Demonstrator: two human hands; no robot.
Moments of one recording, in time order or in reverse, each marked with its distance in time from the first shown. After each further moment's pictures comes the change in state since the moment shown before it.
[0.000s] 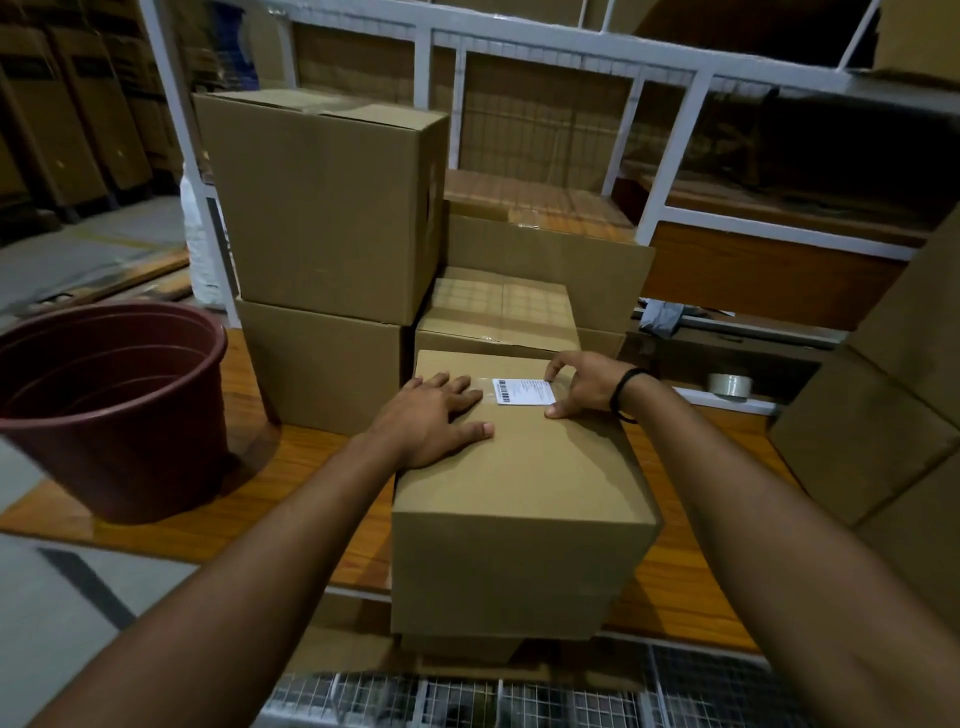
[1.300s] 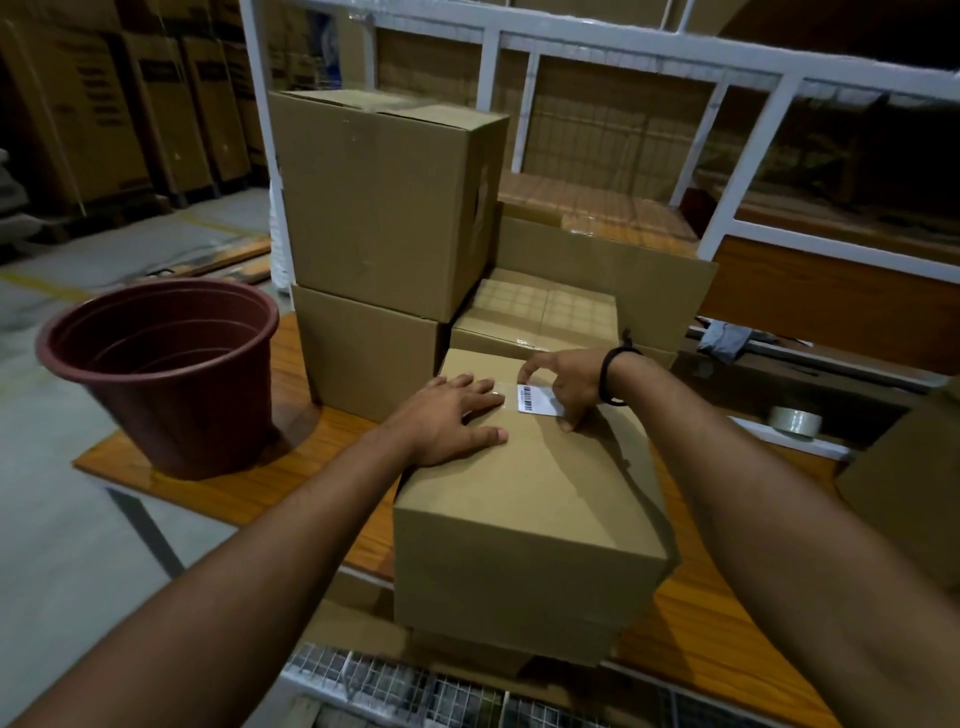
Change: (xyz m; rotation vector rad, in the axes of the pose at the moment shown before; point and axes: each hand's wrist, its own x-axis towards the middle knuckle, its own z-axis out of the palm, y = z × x) left_hand -0.010 0.004 -0.001 -0.077 0.023 -0.059; right_hand 0.015 -0.055 -0.014 -0.411 -0.280 -0.304
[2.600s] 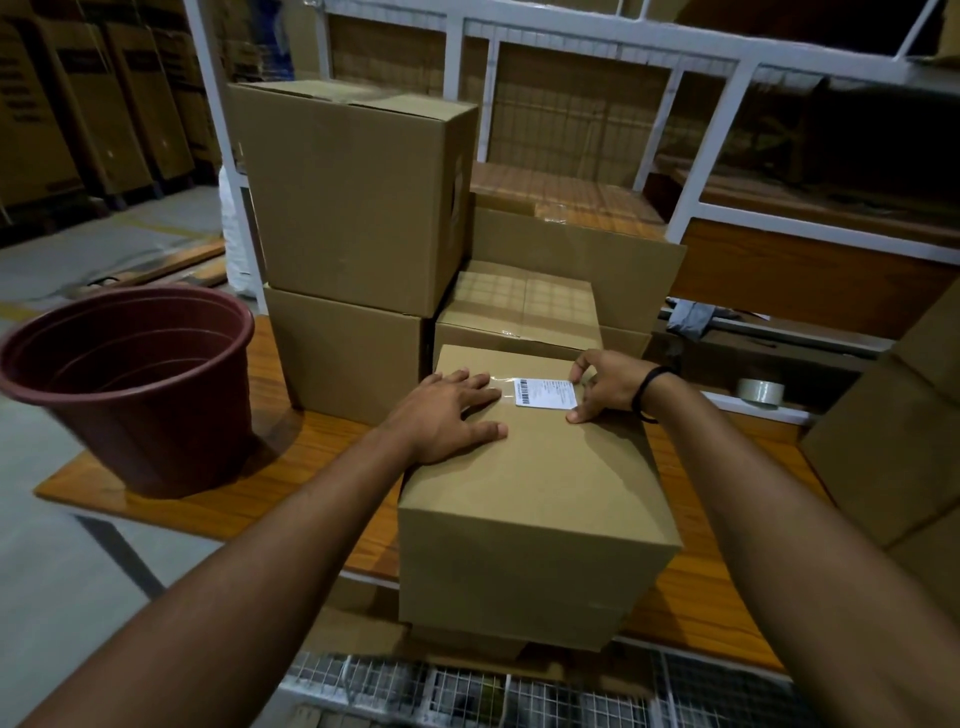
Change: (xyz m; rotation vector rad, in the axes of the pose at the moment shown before) left_hand 0.002 -0.004 0.003 -0.007 -0.008 0.052; right_hand -0.019 0.041 0.040 0.521 0.212 0.289
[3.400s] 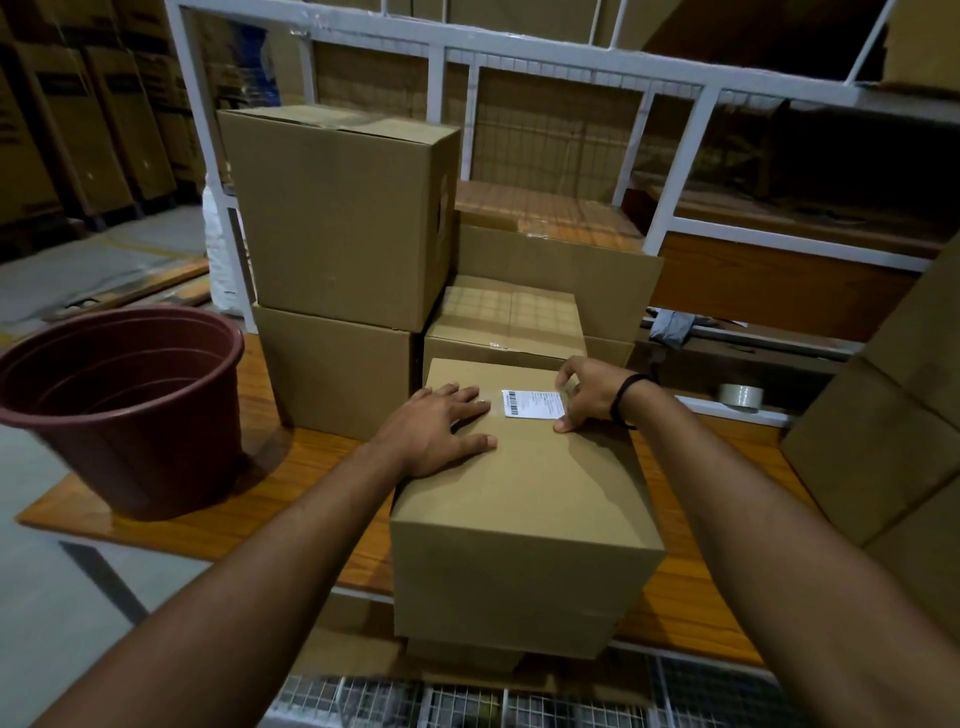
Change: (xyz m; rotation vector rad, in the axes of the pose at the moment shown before) left_hand -0.003 0.000 0.001 0.010 -0.003 0.013; right_hand -0.015 -0.011 0.002 -0.066 0.058 0.003
